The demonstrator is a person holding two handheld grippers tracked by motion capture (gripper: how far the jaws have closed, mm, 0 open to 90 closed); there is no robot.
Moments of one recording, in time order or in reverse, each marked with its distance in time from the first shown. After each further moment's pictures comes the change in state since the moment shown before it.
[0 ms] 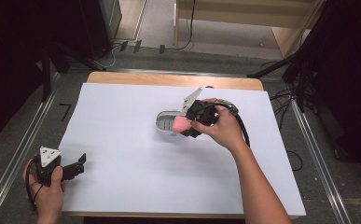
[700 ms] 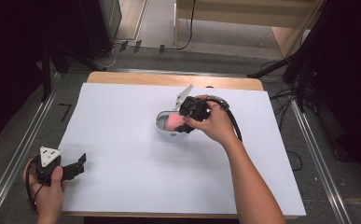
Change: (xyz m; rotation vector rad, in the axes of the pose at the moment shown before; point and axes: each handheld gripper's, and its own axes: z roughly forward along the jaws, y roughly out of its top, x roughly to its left) left arm 0.000 0.000 0.000 0.002 0.001 0.002; right arm -0.015 0.014 0.022 0.004 0.016 -0.009
